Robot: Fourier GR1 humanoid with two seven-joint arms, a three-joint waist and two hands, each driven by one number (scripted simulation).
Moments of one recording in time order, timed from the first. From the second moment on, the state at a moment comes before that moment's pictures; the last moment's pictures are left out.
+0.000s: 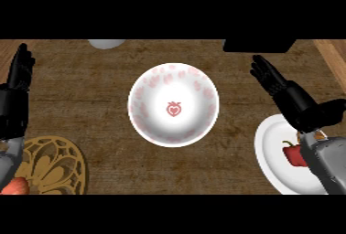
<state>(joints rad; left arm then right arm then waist) -0.26 0.63 -0.17 -1.51 0.13 0.44 -0.10 -0.37 -0.51 0.27 -1.47 -0.37 0.04 -0.02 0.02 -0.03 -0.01</state>
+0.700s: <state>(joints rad) -0.18 0.56 -0.04 -1.52 0.37 0.33 -0.09 -0.01 -0.54 0.24 -1.85 -0.22 0.13 -0.52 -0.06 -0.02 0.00</state>
